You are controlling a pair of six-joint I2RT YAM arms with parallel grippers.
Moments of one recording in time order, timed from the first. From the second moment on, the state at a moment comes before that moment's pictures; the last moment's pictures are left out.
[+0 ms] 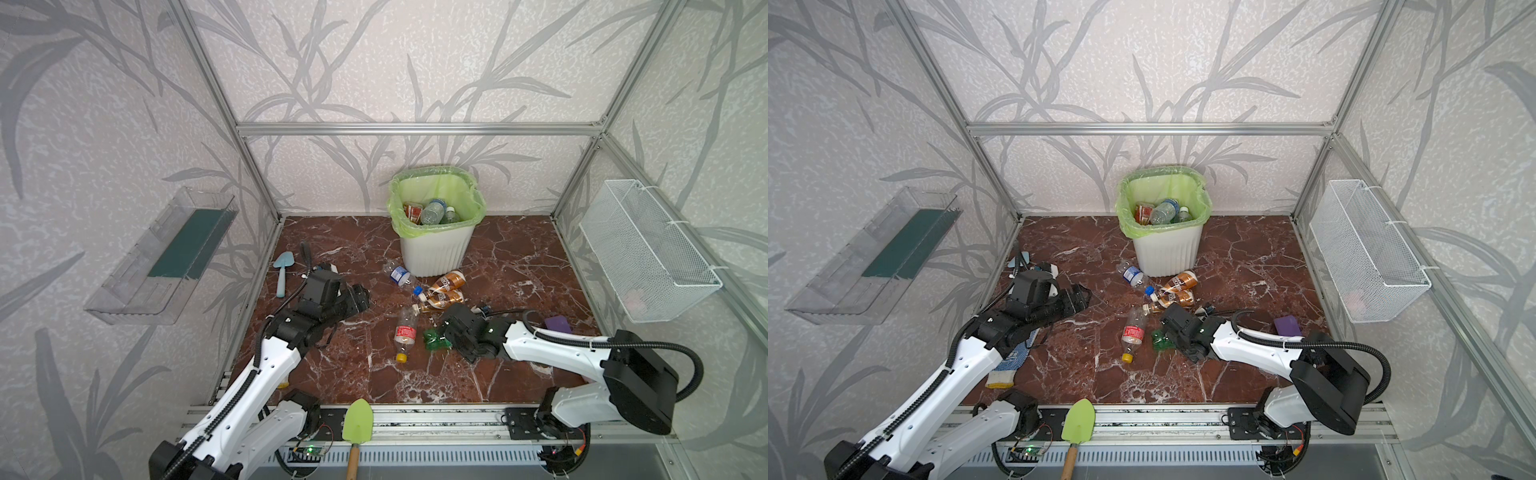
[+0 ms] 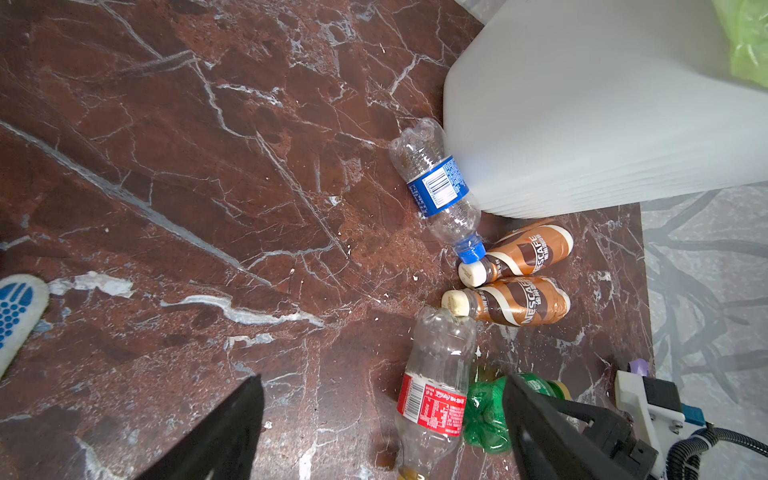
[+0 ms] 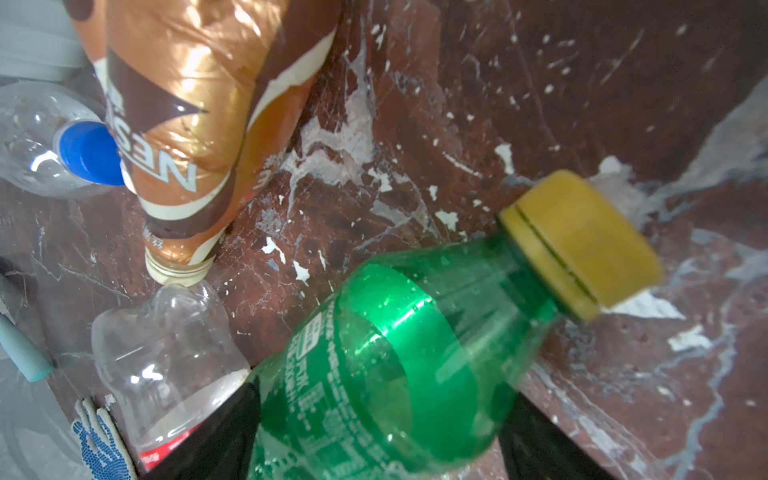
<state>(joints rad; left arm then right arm) -0.37 0.92 0.80 -0.64 0.01 -0.73 0.91 1.42 0.72 -0.41 0.17 1.55</state>
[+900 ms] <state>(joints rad) -0.37 0.92 0.80 -0.64 0.01 -0.73 0.89 1.37 0.62 -0.37 0.15 1.52</state>
